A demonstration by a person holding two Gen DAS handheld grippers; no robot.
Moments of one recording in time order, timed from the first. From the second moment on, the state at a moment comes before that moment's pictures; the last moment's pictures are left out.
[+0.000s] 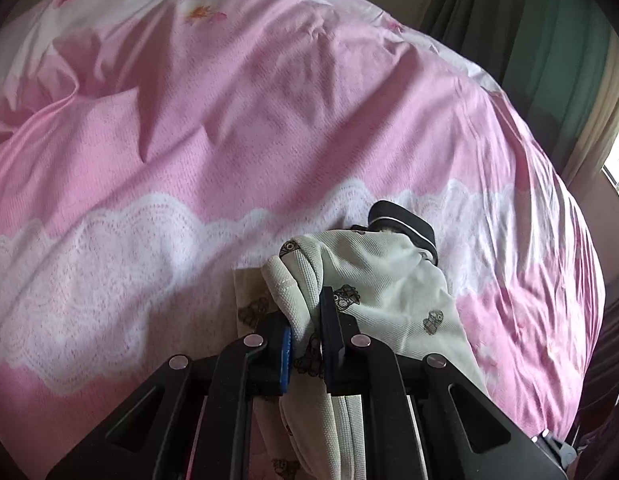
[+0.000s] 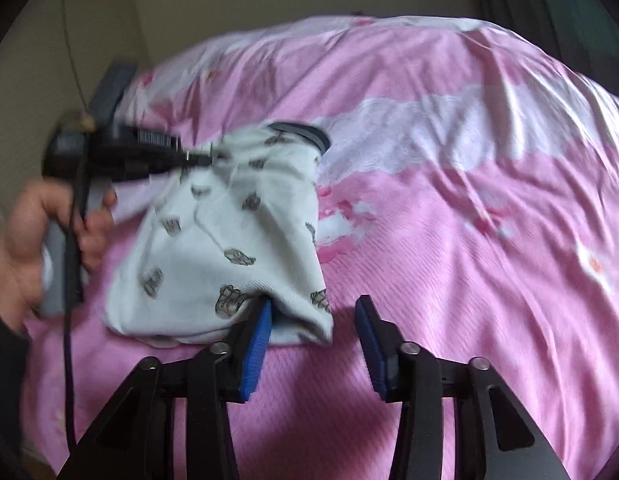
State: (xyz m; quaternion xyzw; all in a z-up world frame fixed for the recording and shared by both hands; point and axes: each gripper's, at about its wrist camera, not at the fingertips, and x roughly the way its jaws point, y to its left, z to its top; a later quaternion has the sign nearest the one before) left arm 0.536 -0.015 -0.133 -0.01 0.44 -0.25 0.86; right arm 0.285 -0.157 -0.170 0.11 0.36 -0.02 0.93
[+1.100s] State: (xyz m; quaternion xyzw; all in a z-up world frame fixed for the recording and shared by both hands) left arm 0.346 0.044 -0.137 -0.14 0.42 -0.13 0.89; right arm 0.253 -0.193 -0.115 0.16 0.30 0.08 0.94
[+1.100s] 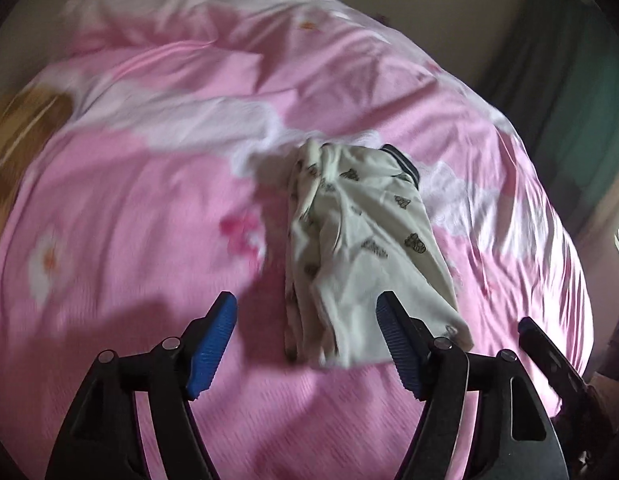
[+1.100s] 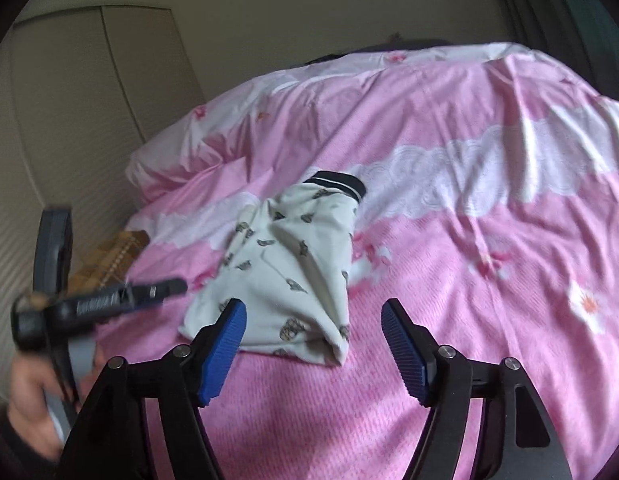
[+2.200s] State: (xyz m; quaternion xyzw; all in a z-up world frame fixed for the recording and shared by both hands) left arm 0.346 0.015 -0.203 -0.40 0.40 -0.07 0.83; right arm 0.486 -0.244 -0.184 0.27 0.44 0.28 0.81
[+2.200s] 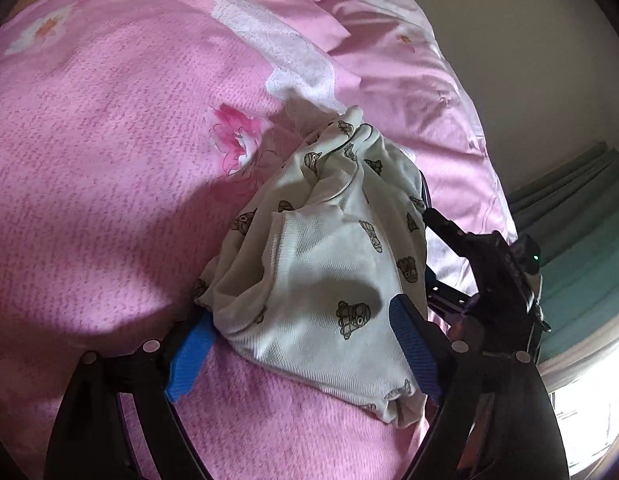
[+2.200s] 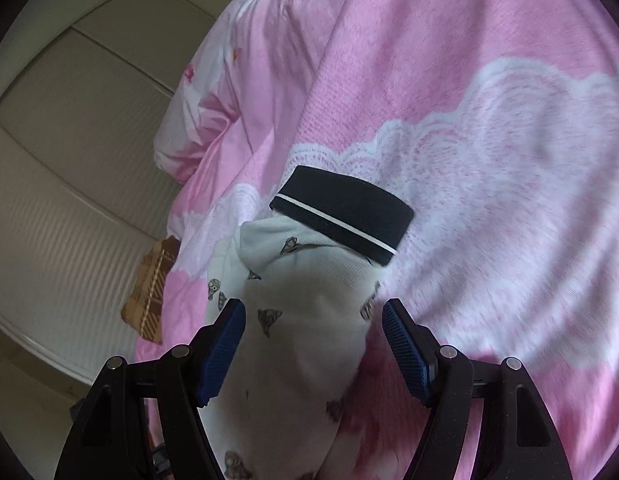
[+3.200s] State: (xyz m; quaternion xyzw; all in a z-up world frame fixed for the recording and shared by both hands) left arm 0.336 0.023 -0.159 -0.33 0.34 -0.08 0.88; right arm 0.470 -0.217 -0.139 0.30 0.42 0.33 0.79
